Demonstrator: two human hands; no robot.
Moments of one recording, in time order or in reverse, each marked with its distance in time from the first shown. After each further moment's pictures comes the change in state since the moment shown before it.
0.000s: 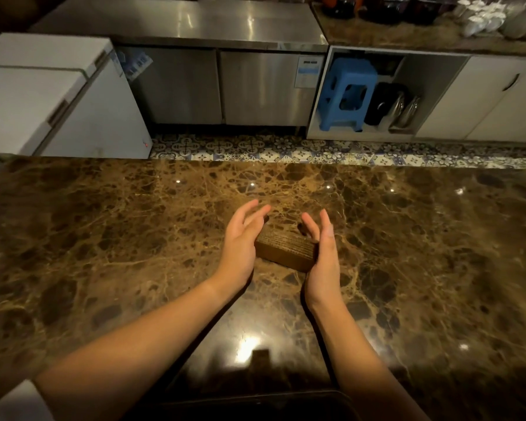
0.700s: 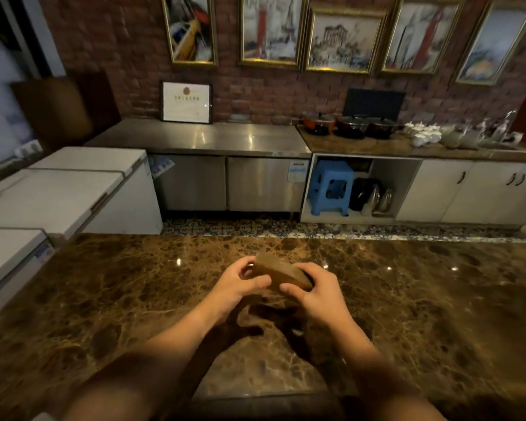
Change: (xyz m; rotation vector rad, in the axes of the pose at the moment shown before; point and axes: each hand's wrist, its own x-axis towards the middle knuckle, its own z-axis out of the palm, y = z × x) left_hand -0.046 0.096 -0.029 -0.020 -0.318 -0.153; right_hand -0.022 -0.097 -0.006 -0.861 -0.197 -0.347
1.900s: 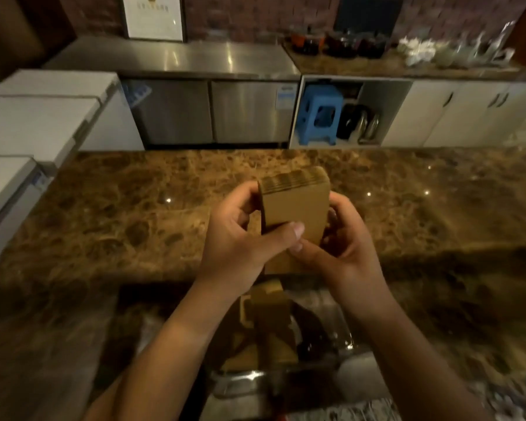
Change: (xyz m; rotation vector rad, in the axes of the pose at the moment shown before) left_hand -0.218 0.052 0.057 0.186 0.100 0.462; right_hand -0.194 -0.146 -0.001 0.710 -0.003 -0.070
